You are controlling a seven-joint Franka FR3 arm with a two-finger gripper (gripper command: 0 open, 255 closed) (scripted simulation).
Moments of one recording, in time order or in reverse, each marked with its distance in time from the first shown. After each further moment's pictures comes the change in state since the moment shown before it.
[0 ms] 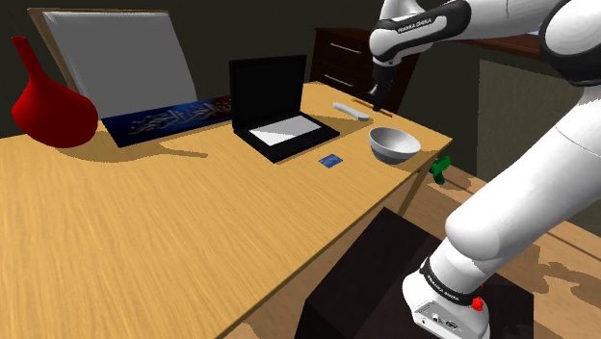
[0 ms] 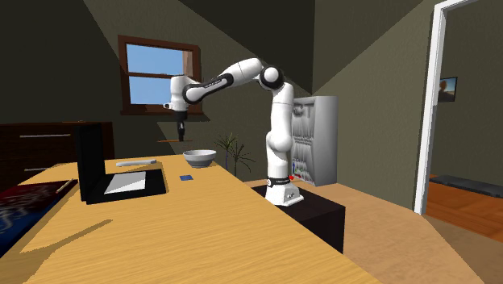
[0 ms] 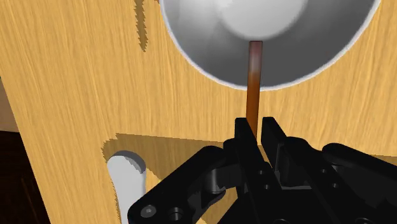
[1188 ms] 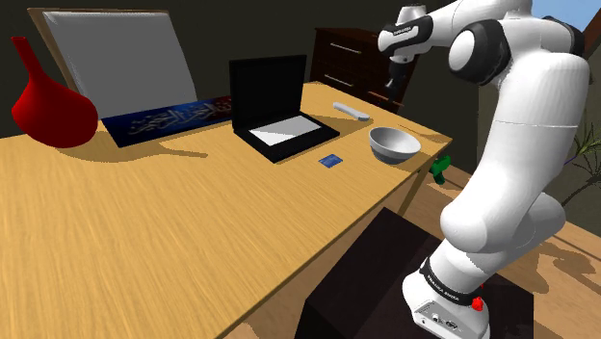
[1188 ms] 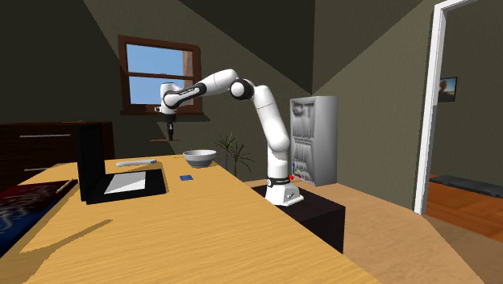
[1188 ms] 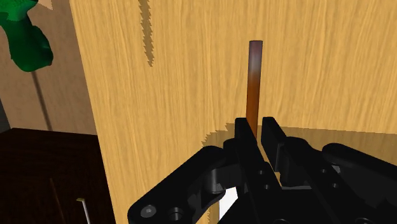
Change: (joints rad) arm -0.172 0.463 -0.113 0.534 0.151 -0.021 -0.331
